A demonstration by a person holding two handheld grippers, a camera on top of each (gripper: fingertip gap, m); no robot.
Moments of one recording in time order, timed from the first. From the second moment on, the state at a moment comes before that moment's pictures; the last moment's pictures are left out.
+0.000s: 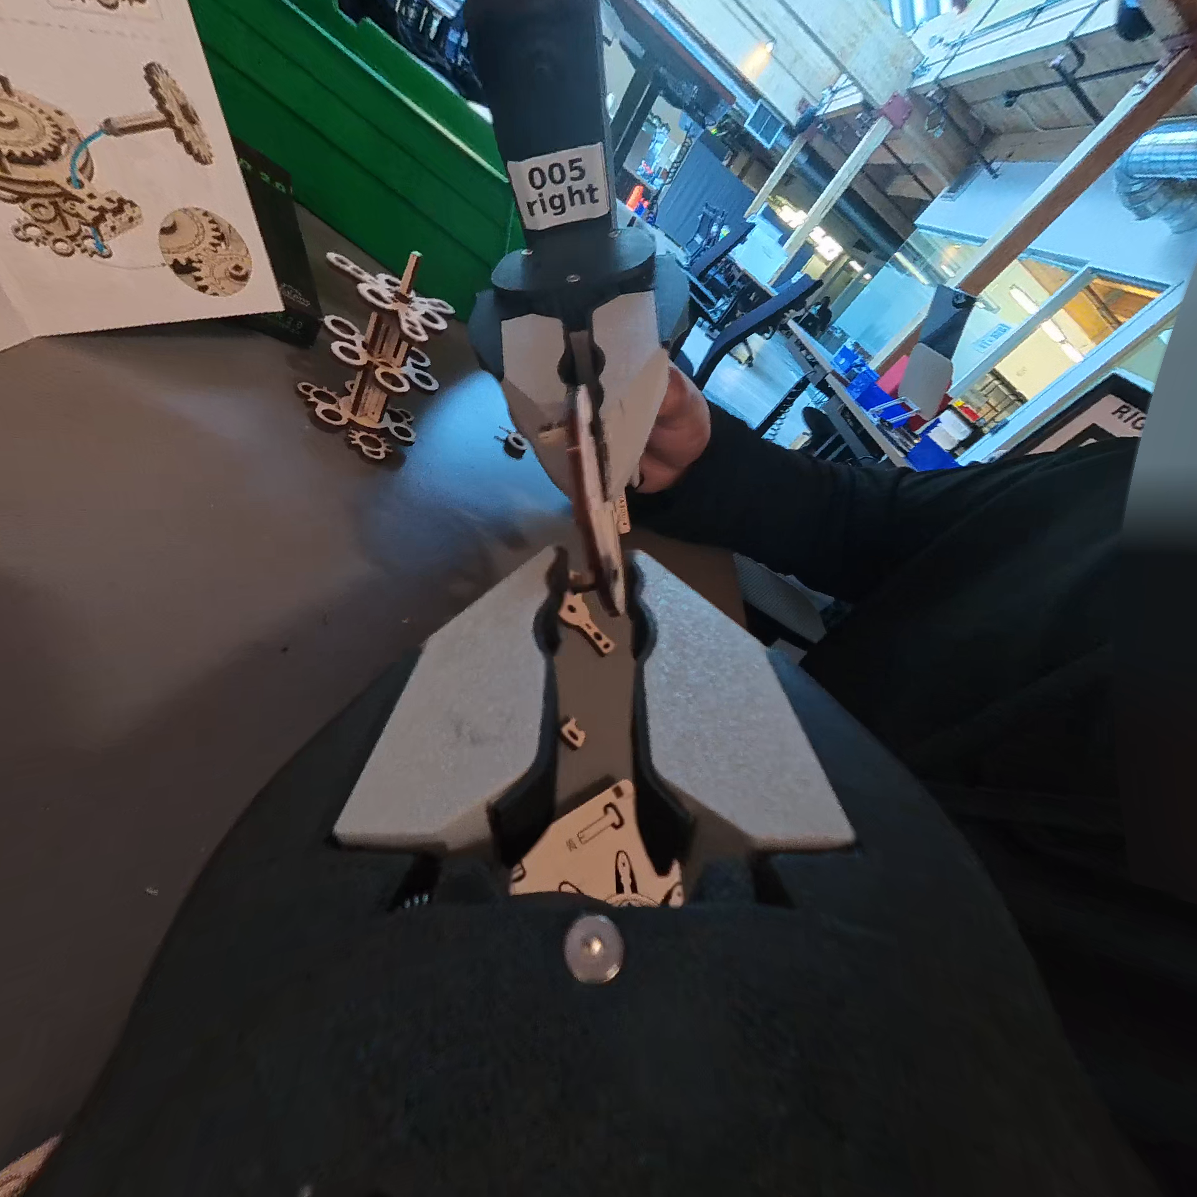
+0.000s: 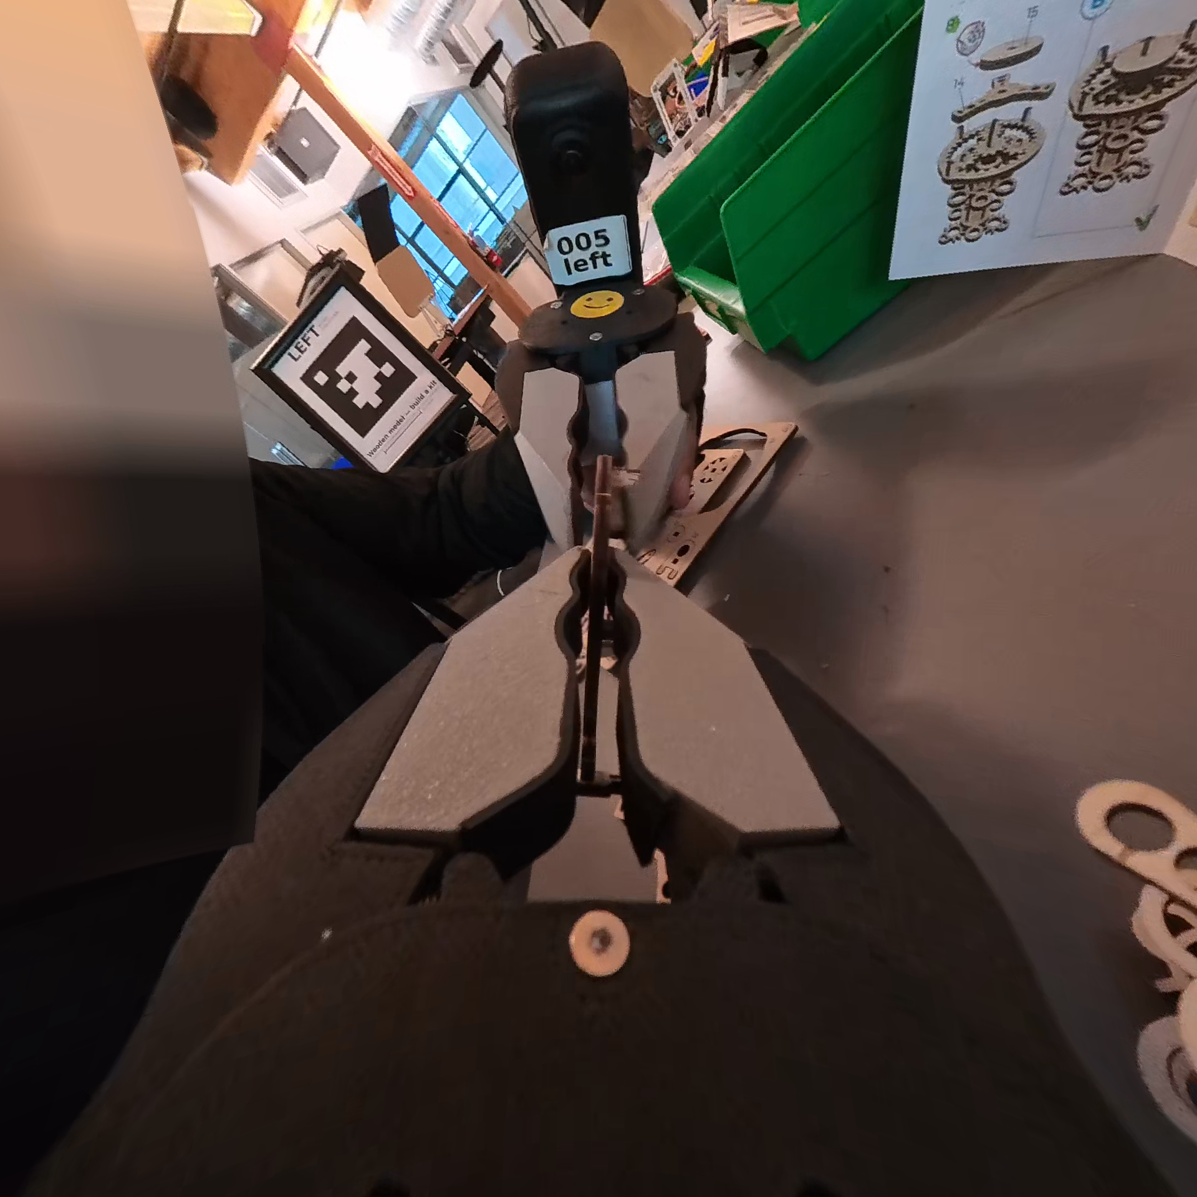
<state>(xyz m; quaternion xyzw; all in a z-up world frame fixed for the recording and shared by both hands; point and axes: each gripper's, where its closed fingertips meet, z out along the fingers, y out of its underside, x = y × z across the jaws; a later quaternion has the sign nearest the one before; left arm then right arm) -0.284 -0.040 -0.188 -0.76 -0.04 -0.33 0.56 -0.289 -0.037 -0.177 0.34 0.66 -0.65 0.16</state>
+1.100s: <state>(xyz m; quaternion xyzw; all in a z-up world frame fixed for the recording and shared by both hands) -0.285 -0.034 -0.188 -0.75 -0.06 -0.33 0.57 -0.298 -0.036 -0.176 0.35 0.66 -0.65 0.10</state>
